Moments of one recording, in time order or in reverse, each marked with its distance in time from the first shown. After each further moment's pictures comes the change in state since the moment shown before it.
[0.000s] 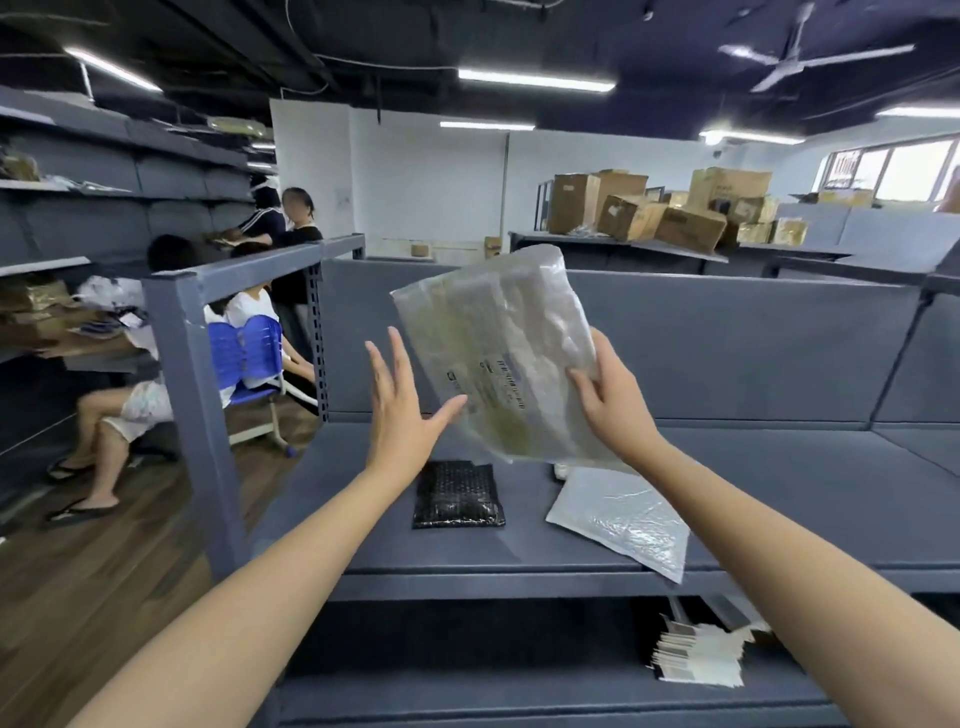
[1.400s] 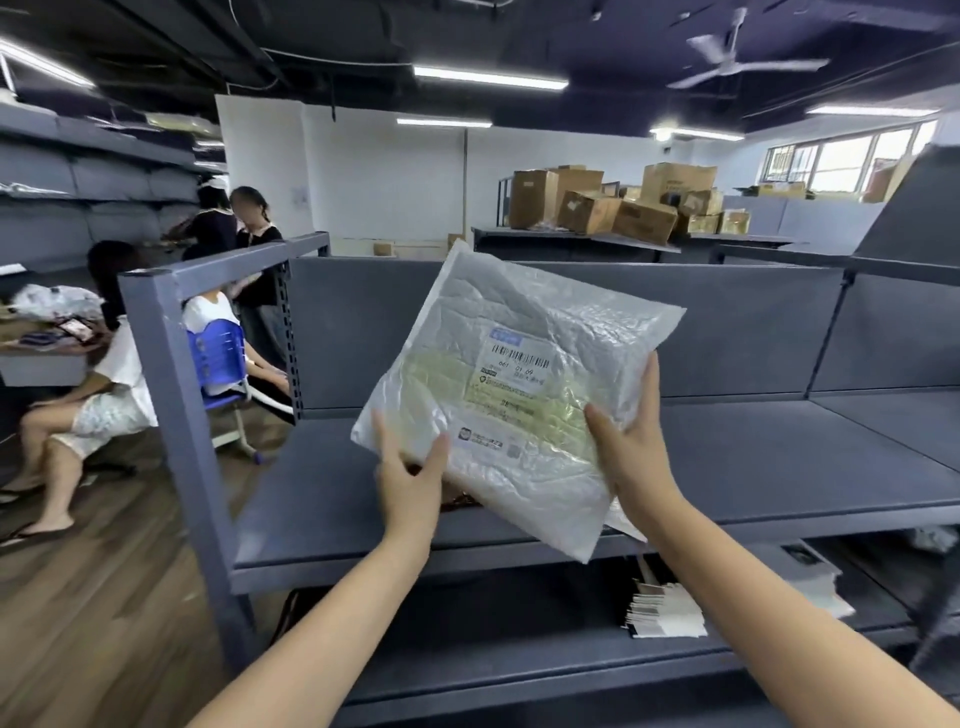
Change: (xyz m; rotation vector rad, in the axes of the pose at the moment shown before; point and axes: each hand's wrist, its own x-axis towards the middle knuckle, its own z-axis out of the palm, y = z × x) left_hand -0.085 0.011 0.019 -0.746 0.064 -0.390; right_hand -0.089 -0.021 -0.019 0.595 0.228 0.338
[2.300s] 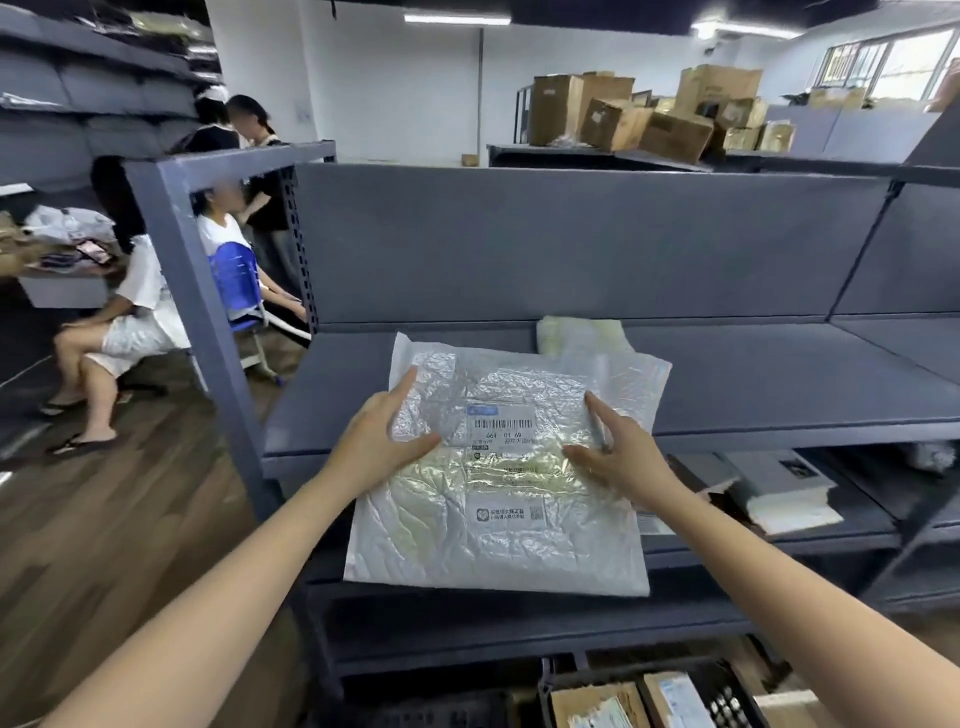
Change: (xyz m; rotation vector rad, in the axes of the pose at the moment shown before) left_hand -0.008 -0.025 -0.083 0.894 -0.422 0.151; right_hand -0.067 0.042 -0.021 -0.819 -0.395 0.300
